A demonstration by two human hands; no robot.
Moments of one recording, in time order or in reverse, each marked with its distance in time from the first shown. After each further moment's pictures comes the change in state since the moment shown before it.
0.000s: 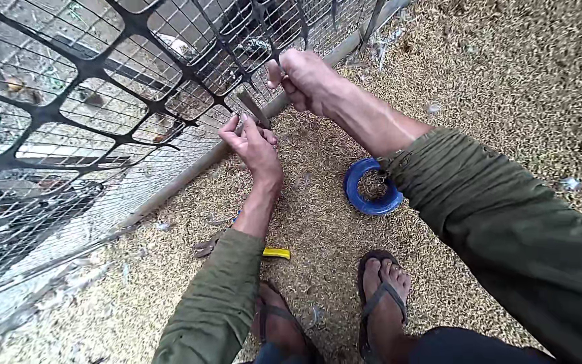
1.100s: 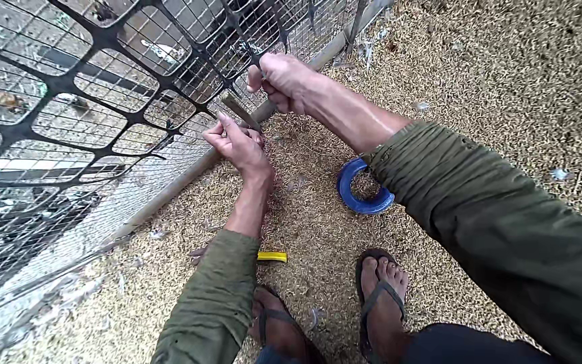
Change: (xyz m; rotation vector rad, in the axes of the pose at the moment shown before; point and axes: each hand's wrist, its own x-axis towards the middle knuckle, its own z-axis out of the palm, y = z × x) left_hand 0.011 0.001 0.009 -0.022 0.057 0.047; right_hand 0.005 -0.006 0.004 -0.003 -0.048 0.047
